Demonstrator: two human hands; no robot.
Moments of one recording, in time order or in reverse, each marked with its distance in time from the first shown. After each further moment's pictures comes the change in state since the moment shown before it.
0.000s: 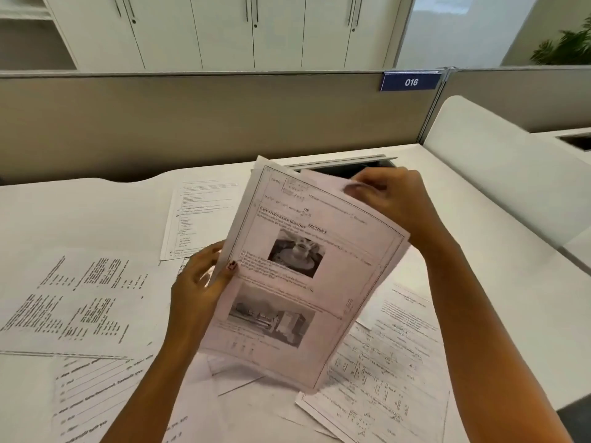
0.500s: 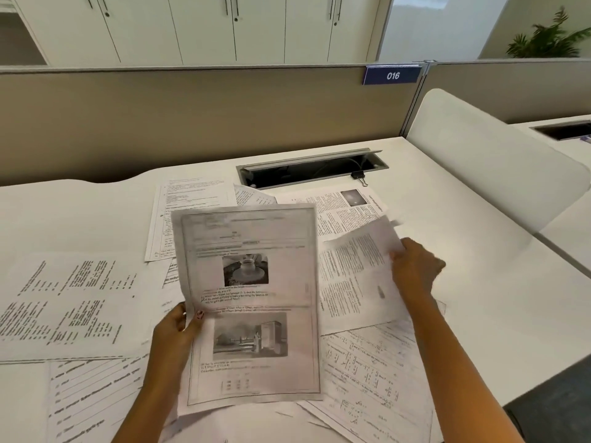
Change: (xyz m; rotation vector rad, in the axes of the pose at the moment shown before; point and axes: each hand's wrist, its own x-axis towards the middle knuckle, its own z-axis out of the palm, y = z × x) left_hand -0.030 -0.062 -0.010 -0.096 0.001 -0.360; right_hand -0.094 0.111 0.051 -0.497 0.194 0.804
